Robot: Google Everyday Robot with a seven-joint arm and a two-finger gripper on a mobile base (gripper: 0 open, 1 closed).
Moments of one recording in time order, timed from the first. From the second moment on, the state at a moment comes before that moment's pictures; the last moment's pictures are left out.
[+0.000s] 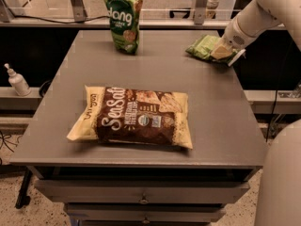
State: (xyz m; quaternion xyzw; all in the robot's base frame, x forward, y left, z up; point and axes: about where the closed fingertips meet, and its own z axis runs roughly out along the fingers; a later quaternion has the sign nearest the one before) arm 0.734 -0.235 0.858 -0.52 0.81 -0.01 0.28
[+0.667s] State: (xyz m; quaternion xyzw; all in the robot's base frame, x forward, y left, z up) arm 0.688 -0.199 0.912 -0.54 0.78 0.05 0.30
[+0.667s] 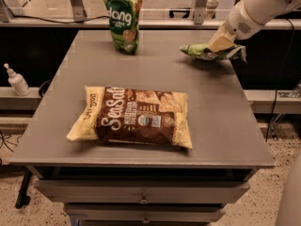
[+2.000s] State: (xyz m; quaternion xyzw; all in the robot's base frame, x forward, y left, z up) arm 0.466 -0.146 0.876 -0.63 0.73 0.20 0.17
